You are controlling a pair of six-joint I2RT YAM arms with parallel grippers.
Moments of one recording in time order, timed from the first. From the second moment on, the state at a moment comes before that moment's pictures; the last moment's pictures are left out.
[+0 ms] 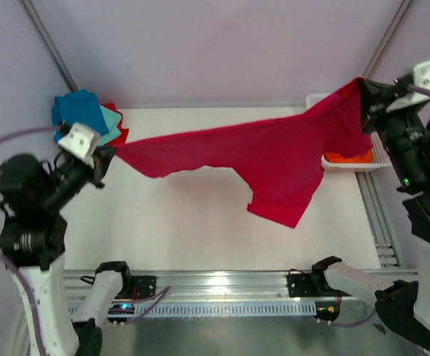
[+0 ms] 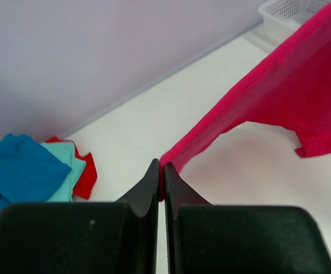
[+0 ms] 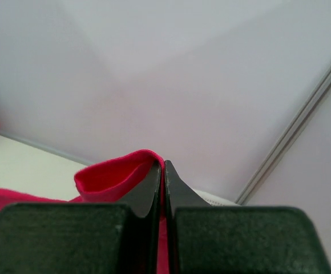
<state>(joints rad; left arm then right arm) 0.06 0.90 1.59 -0.86 0.57 0.28 0.40 1.09 1.98 -0.66 0.18 -0.31</state>
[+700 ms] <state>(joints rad) 0.09 0.35 1.40 -0.90 0.51 0.27 0.17 0.47 1.57 -0.79 -0.35 -0.43</state>
